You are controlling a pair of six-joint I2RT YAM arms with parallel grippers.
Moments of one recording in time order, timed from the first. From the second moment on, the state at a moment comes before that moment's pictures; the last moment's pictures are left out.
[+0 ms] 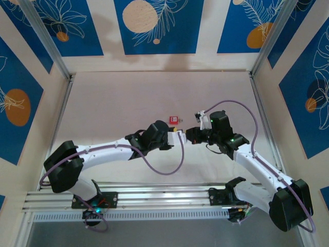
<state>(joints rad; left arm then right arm) -1.02 1.51 0.93 0.00 -0.13 0.69 0.43 1.01 0.64 -0.29 -0.51 0.45</state>
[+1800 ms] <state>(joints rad) -1.03 1.53 0.93 -0.02 -0.18 0.72 0.41 1.10 0.63 -0.23 -0.59 0.48</state>
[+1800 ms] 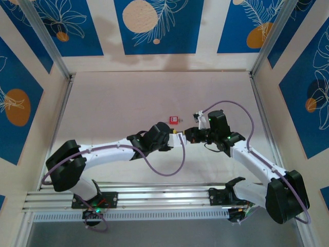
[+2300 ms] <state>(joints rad) -1.04 1.54 0.93 -0.03 -0.20 0.72 0.40 1.12 0.63 -0.22 -0.60 0.49</state>
